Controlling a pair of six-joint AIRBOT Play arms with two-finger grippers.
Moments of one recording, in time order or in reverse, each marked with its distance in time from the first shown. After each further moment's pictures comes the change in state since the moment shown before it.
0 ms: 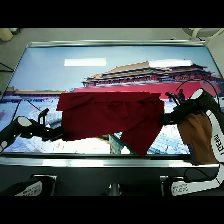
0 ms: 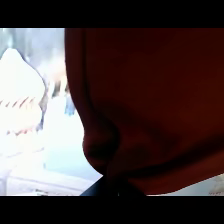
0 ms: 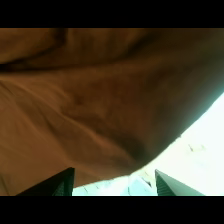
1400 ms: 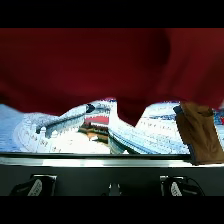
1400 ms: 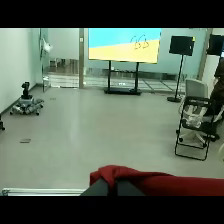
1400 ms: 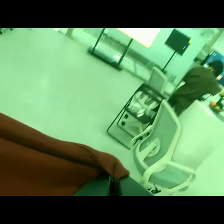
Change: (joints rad) left arm 0.189 0.515 1.208 0.042 -0.003 -0.074; right arm -0.002 0.908 0.682 -0.107 -0.301 0.027
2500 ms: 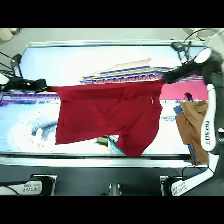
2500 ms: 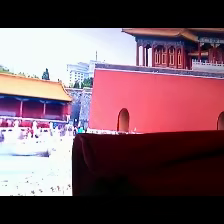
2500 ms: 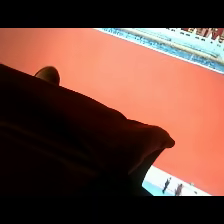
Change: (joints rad) left arm -0.141 -0.806 -0.431 -0.013 0.068 0.105; right arm 0.153 -1.078 0.008 0.043 0.113 0.094
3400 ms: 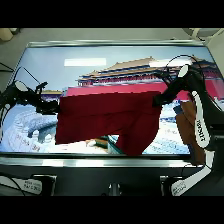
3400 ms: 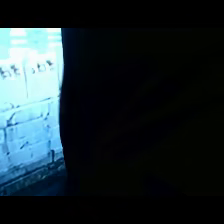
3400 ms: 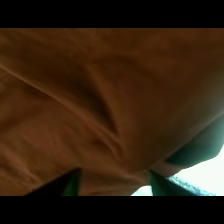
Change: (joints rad) left arm -0.012 -0.153 -0.045 0.075 -0.376 -0.010; right arm 0.029 -0.021 -0.170 -0.032 0.306 0.000
